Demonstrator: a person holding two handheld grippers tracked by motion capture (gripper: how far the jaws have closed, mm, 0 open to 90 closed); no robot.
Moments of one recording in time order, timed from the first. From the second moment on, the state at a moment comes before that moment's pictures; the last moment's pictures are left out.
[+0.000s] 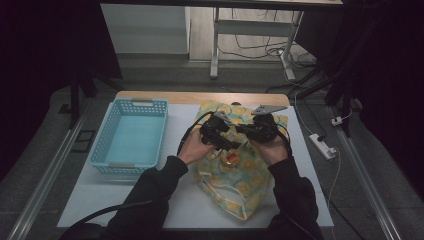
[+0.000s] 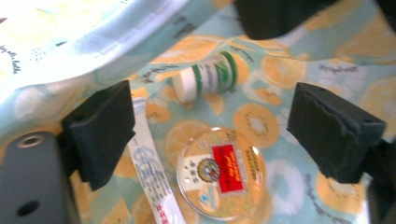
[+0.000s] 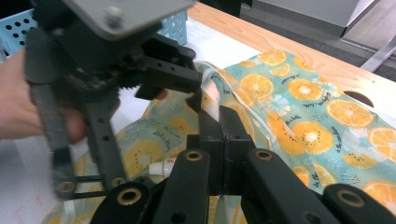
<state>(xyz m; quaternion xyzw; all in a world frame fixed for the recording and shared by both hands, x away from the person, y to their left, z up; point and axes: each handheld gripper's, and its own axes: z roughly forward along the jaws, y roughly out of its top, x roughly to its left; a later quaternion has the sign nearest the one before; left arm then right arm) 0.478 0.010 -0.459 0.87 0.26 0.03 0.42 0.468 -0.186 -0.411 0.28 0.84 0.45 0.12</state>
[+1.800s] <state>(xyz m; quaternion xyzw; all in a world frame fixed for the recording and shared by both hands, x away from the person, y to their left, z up) 0.404 0.060 -0.470 0.88 0.22 0.00 0.42 0.465 -0.178 -0.414 0.27 0.85 0.44 0.11</state>
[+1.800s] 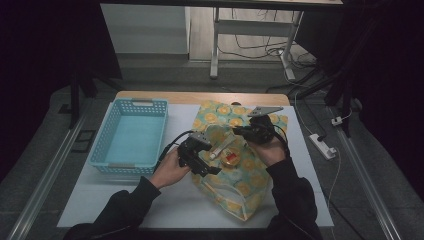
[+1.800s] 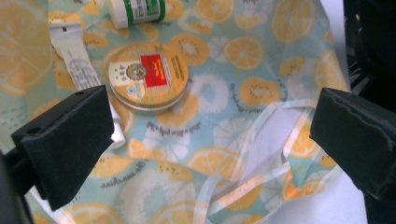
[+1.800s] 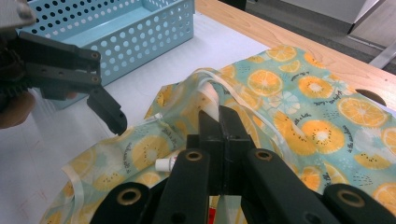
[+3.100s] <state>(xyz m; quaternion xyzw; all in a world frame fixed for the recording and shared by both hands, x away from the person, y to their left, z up) 0.392 0.040 -0.524 0.92 0.18 0.00 0.34 0.464 -0.178 -0.416 0.27 0.85 0.44 0.11</state>
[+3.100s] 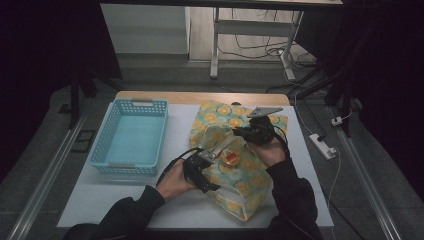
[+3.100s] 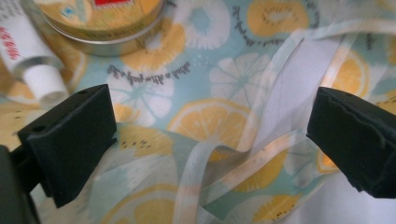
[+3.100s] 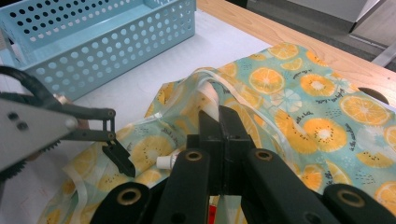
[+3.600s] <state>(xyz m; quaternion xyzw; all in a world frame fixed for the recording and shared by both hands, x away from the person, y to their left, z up) 0.384 0.039 -0.527 0.94 0.16 0.04 0.31 0.464 -0.179 -0.415 0.27 0.85 0.44 0.11</state>
